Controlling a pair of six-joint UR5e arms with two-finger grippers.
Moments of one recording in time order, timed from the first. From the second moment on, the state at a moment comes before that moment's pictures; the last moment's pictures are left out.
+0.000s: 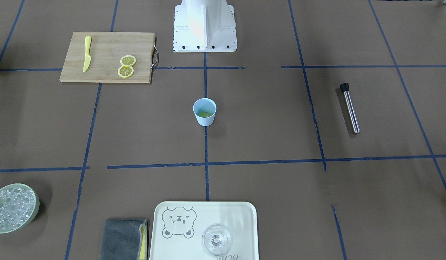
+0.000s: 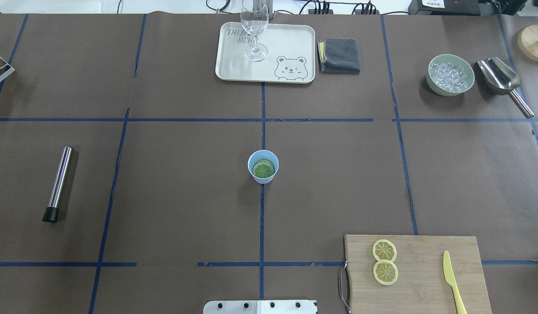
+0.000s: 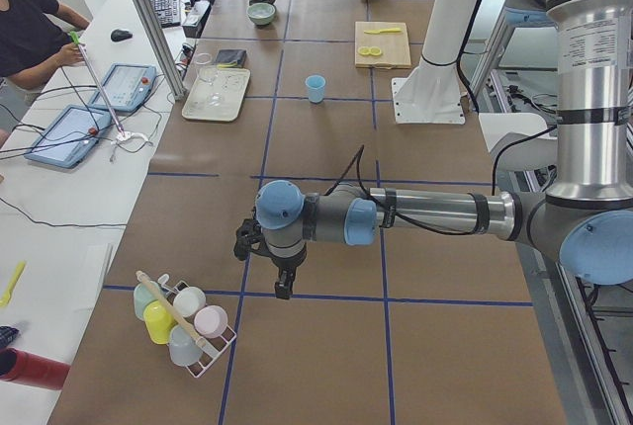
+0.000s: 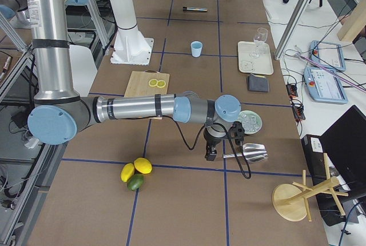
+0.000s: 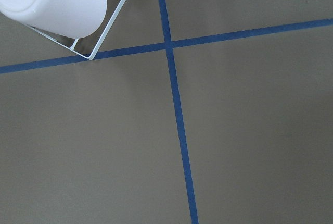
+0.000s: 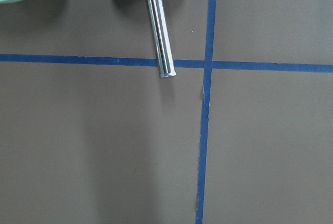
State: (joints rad) left arm -1.54 -1.47 -1.72 -1.58 -2.38 0.09; right arm 1.50 -1.52 1.63 -1.75 2.37 -0.03
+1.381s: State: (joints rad) left arm -1.54 -1.48 -1.70 -1.58 -2.37 0.09; right arm 1.50 -1.53 1.63 -1.73 2.43 -0.03
